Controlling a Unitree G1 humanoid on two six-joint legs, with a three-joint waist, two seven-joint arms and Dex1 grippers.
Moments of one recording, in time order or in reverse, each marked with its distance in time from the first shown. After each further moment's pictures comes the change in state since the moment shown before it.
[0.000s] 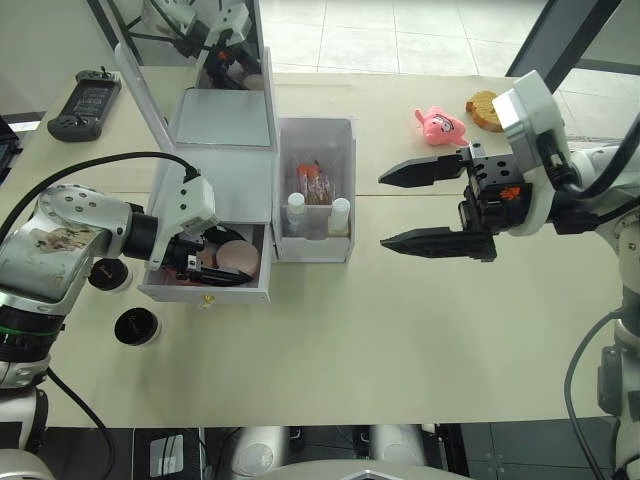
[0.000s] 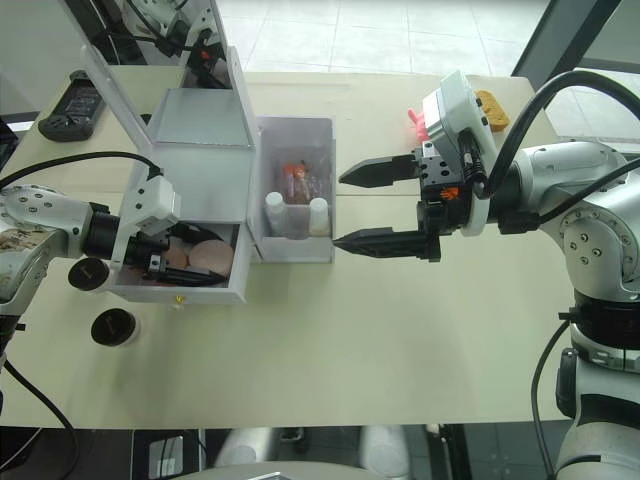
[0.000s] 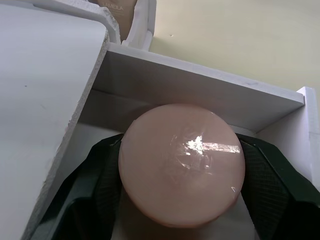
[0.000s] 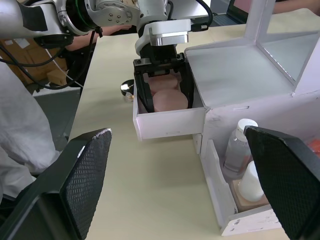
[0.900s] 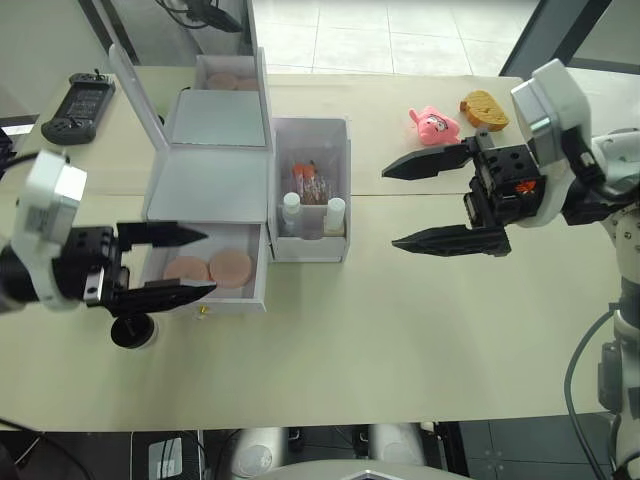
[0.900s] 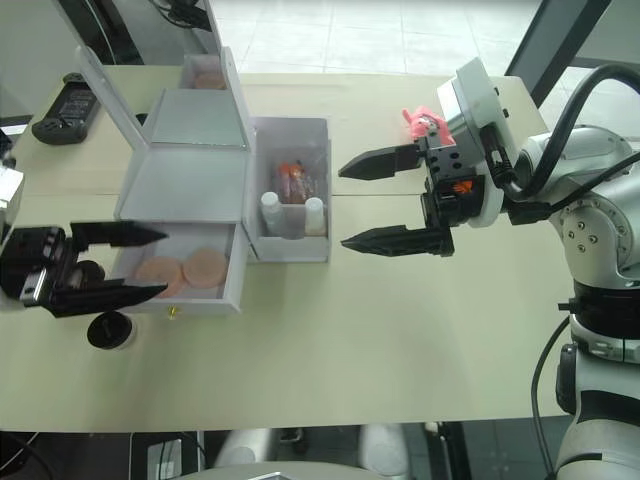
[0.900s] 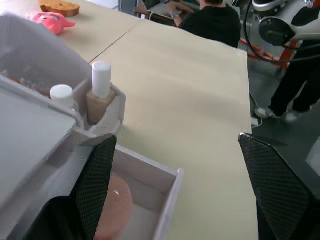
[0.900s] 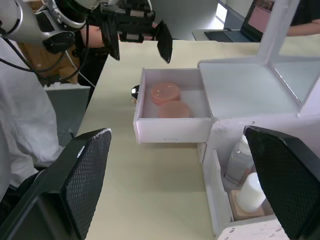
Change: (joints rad) left arm 0.525 -0.058 0.865 -0.405 -0.524 0.409 0.079; right arm -0.044 -0.003 0.025 0.087 -0.028 -0.139 0.157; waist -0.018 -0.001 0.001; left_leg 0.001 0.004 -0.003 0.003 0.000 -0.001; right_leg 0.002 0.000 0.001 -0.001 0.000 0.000
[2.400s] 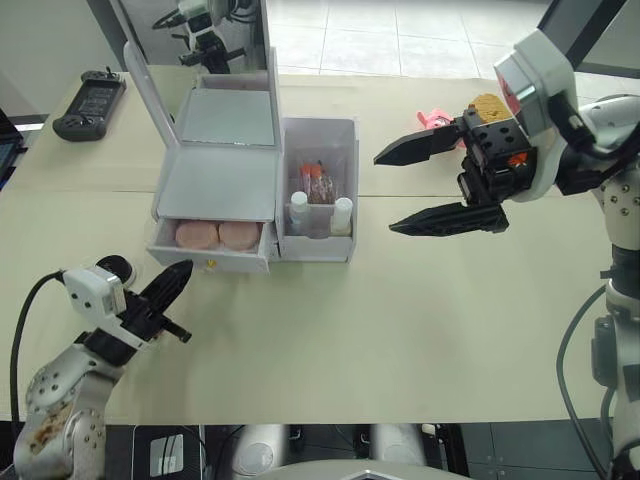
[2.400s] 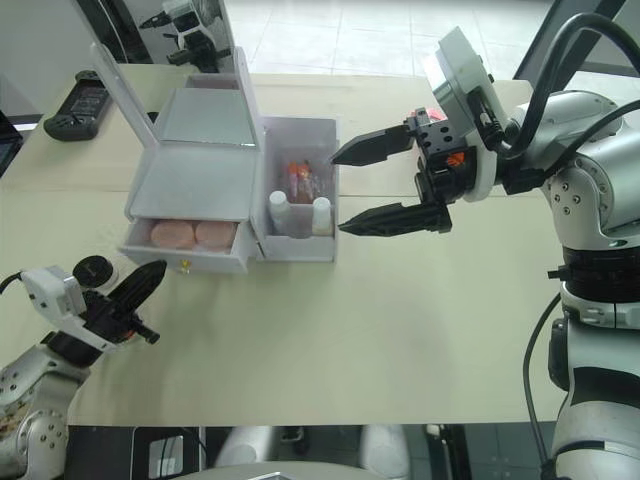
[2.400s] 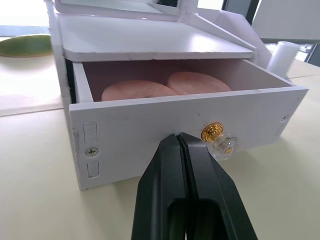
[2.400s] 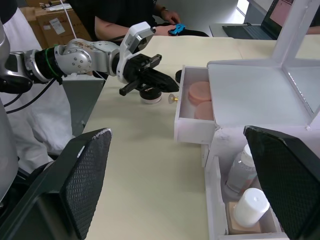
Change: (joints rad) left arm 0.241 -0.538 -0.244 0.125 0.405 -0.717 0.529; right arm -0.138 0.029 0.092 0.162 -0.111 -0.015 0.100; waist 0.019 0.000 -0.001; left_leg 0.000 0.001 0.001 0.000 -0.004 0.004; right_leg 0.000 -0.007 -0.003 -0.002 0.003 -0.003
